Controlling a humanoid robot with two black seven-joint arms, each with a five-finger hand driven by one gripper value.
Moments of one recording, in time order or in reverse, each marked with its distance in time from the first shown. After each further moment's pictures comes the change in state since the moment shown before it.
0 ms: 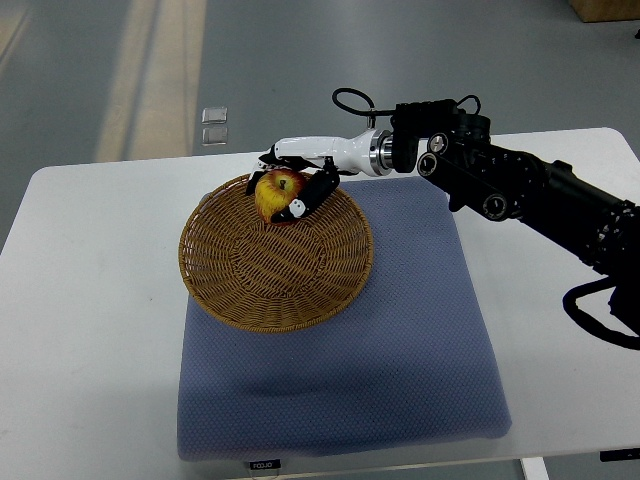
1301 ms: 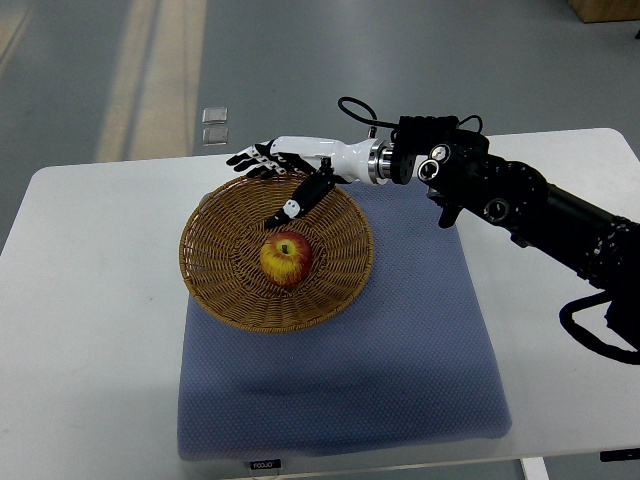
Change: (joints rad) left arm 0.000 0.000 0.000 0.000 0.000 0.000 0.001; right arm -0.056 -0.009 0.059 -0.007 0.221 -0.018 -0.025
